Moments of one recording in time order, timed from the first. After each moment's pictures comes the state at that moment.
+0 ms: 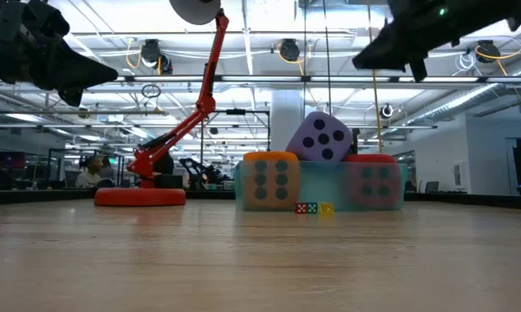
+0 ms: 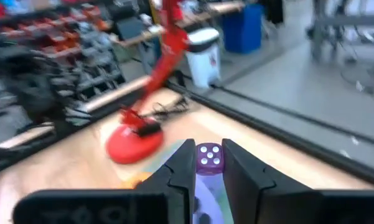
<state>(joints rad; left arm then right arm) -0.17 0.09 0.11 -0.06 -0.34 -0.11 -0.03 0.80 0.54 0.05 0.54 0.35</state>
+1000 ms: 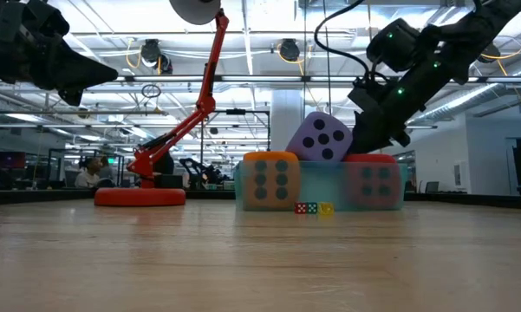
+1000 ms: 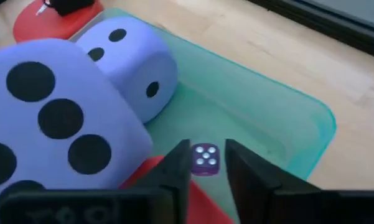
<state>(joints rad) -0.17 0.09 0.11 -0.06 -0.34 -0.10 -0.37 1.22 0.54 0.01 0.15 0.38</state>
